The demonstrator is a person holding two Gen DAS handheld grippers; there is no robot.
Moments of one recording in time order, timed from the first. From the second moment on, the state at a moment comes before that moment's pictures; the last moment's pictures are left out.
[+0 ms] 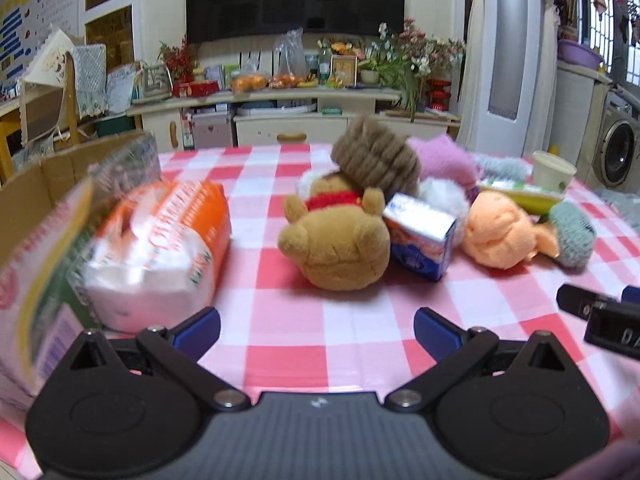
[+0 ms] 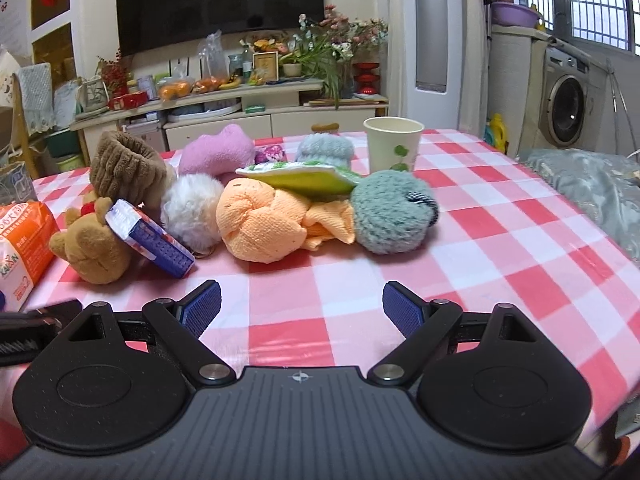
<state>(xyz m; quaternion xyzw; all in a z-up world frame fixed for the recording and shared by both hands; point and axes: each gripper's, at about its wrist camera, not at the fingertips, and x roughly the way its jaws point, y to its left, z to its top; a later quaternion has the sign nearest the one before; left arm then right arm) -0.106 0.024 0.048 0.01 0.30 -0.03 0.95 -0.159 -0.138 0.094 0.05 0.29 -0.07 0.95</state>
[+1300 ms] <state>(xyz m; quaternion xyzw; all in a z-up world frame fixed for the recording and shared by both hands) -0.248 0.154 0.131 -0.03 0.23 0.06 0.97 -0.242 -0.082 0.160 -0.01 0.22 0.04 0.97</state>
